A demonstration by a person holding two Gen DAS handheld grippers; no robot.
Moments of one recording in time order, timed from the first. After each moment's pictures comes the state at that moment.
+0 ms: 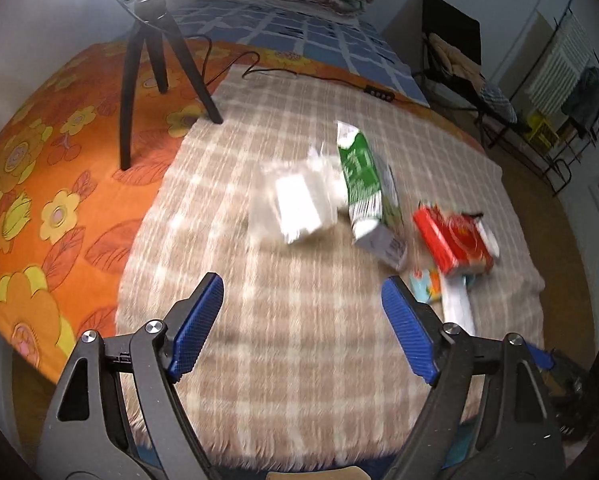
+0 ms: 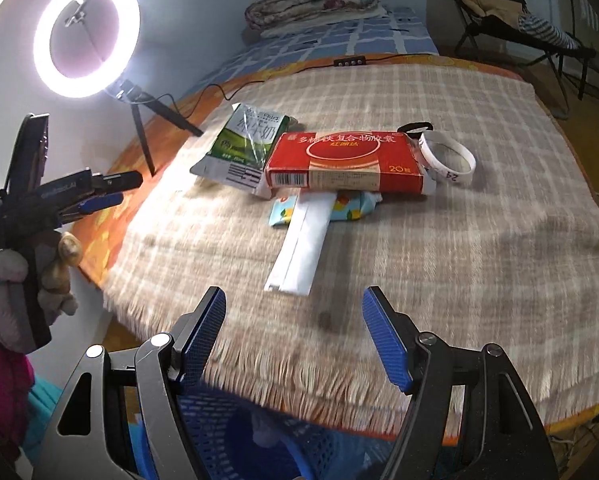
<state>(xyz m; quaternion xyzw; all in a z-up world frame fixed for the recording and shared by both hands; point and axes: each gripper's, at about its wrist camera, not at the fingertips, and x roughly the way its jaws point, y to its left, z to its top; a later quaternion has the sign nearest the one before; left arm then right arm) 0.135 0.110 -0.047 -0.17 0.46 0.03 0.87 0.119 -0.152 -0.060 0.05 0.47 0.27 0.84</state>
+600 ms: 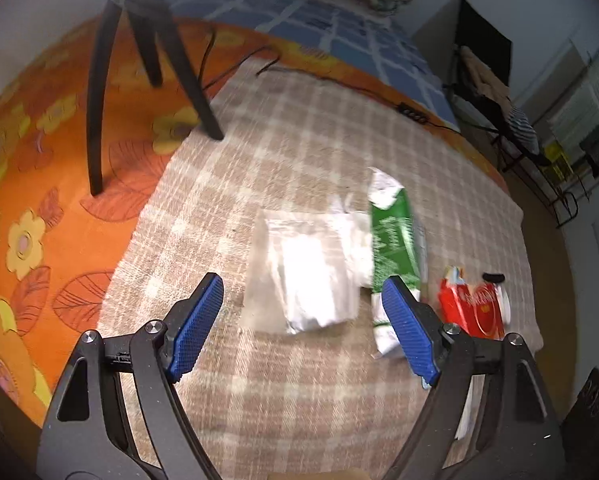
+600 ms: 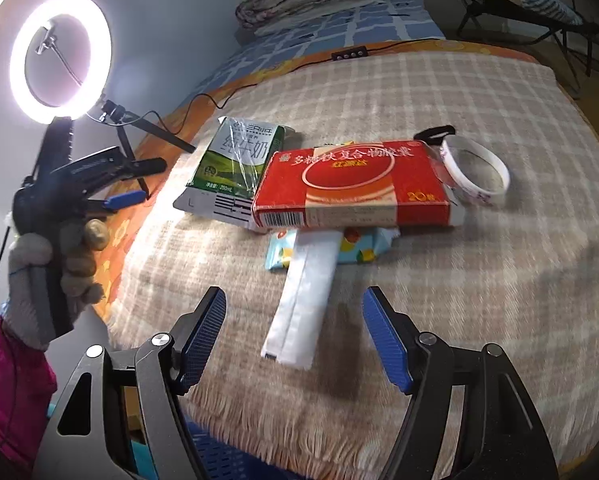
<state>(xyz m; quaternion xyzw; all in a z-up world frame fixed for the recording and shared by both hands) 0.216 0.143 -0.072 -0.23 0.48 0.06 0.84 0.172 -0.135 -0.075 0.09 0.49 0.28 0.82</state>
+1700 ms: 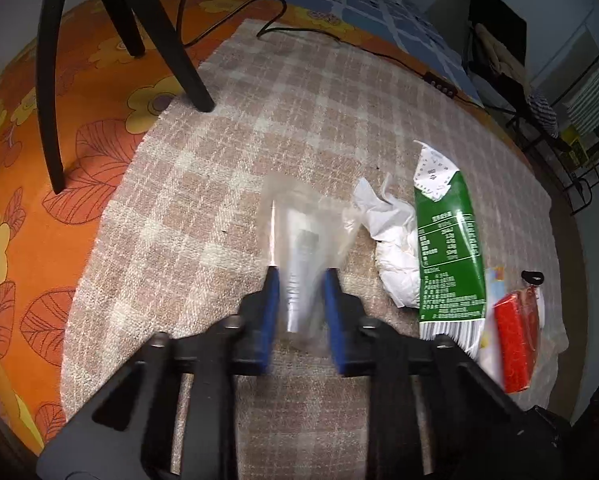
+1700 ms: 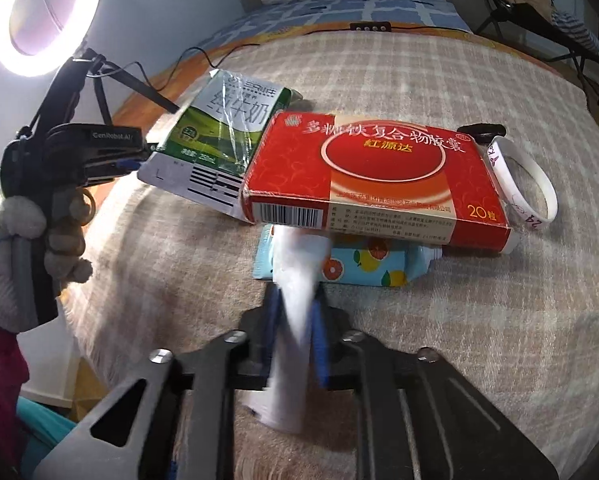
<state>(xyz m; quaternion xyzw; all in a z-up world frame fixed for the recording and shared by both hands) 0.249 0.136 -0.117 -0.21 0.51 0.07 0.83 0.192 -0.096 -0.101 0.02 0.51 0.28 0.81</state>
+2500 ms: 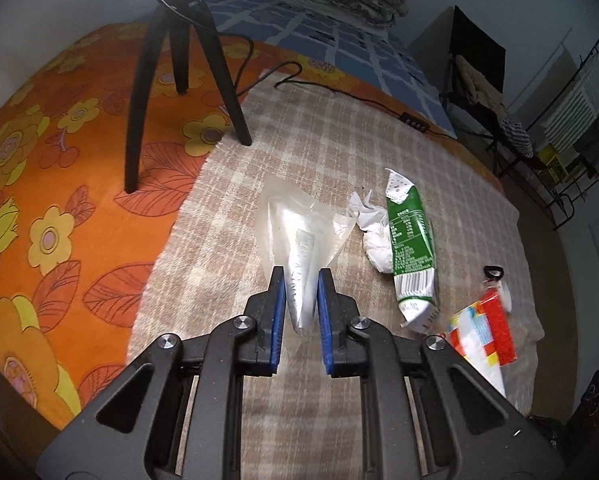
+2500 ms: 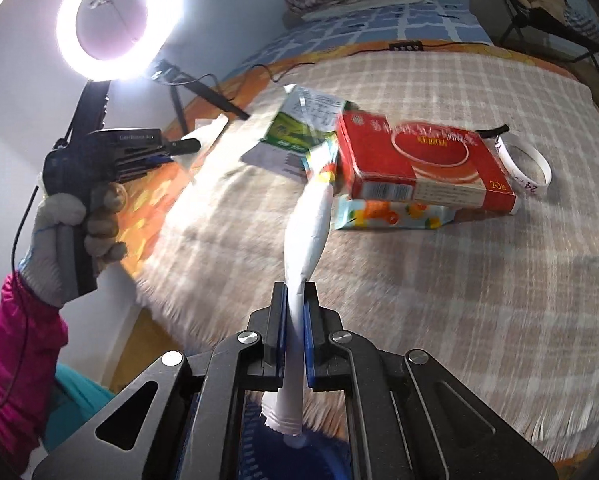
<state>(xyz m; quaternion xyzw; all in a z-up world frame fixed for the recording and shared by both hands) 0.174 0.161 -0.058 -0.22 0.46 0.06 0.86 0.120 -0.106 -0.059 0.05 0.48 0.35 0.80</state>
